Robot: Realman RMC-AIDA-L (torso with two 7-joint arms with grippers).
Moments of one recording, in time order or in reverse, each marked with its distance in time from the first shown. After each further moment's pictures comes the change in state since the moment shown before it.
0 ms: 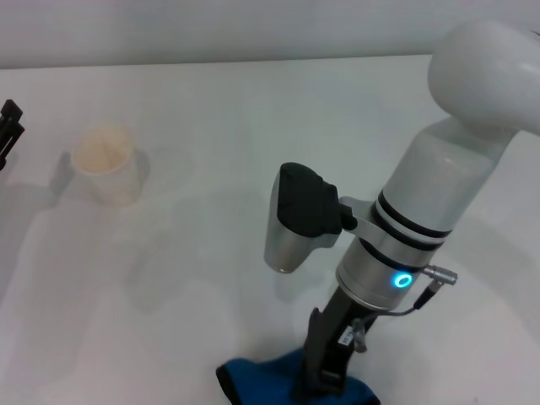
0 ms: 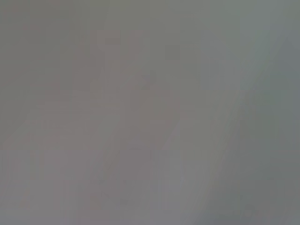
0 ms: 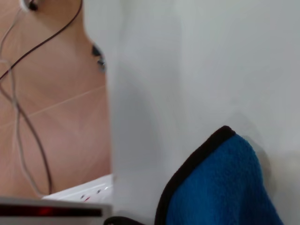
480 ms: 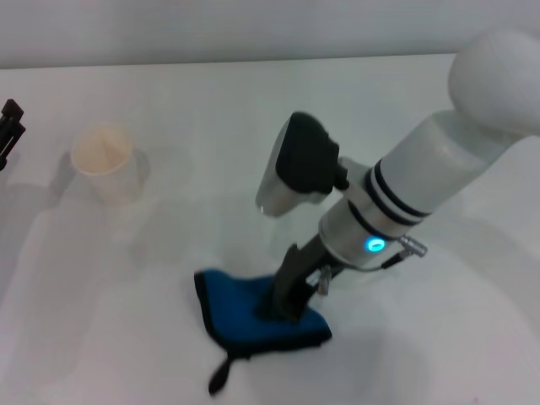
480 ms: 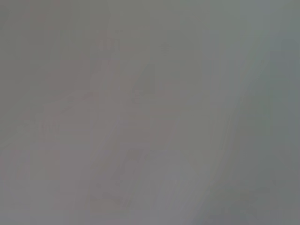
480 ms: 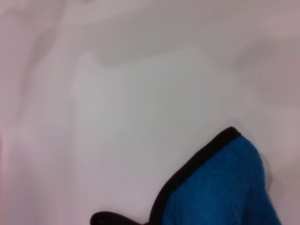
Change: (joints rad) left arm 0.000 0.000 0.000 0.000 0.003 -0.004 0.000; right arm -0.041 -0.006 0.024 0.003 -0.001 0.279 0.001
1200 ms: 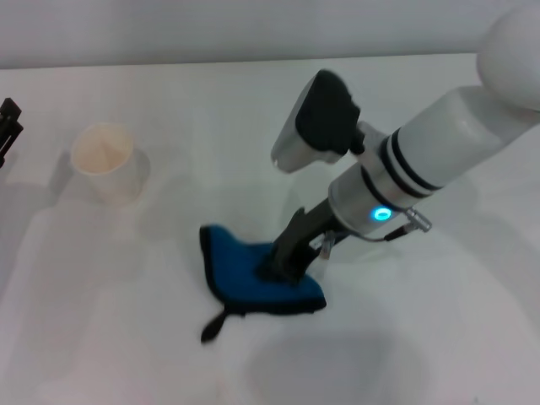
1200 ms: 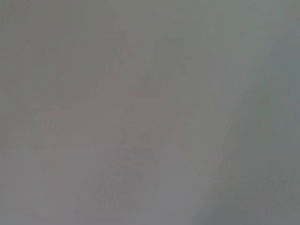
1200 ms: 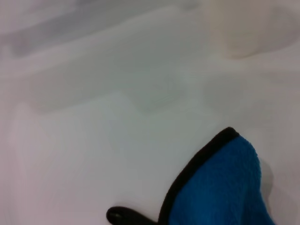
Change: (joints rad) left arm 0.001 0.002 0.000 0.006 0.000 0.004 0.000; right arm -0.017 0.002 0.135 0.008 -0.043 0.034 -0.018
